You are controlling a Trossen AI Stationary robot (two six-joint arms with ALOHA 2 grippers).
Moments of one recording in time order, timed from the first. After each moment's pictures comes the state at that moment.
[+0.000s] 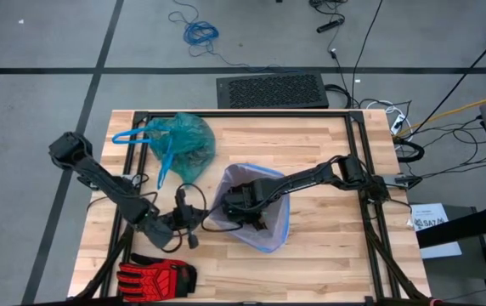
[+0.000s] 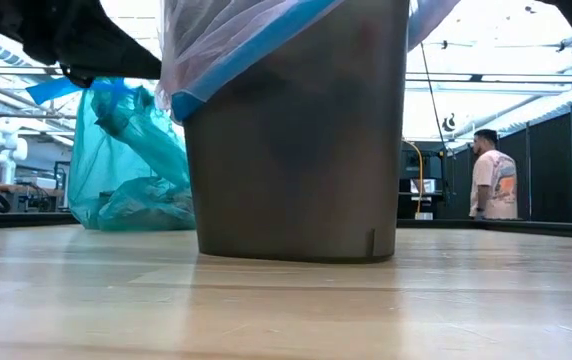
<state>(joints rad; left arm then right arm) -0.69 1.30 0.55 0.22 -0.93 -0.41 0.14 2.21 1.76 -0.89 -0.09 -0.31</state>
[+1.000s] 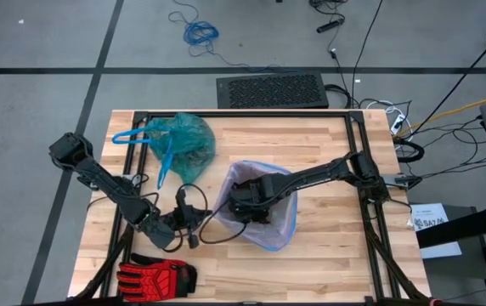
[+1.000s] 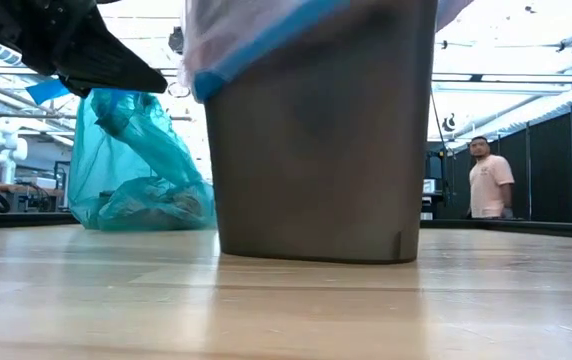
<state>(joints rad) -0.69 1.32 0.55 0.19 -0.91 -0.47 0.16 2.09 1.76 -1.01 -0.08 -0.28</state>
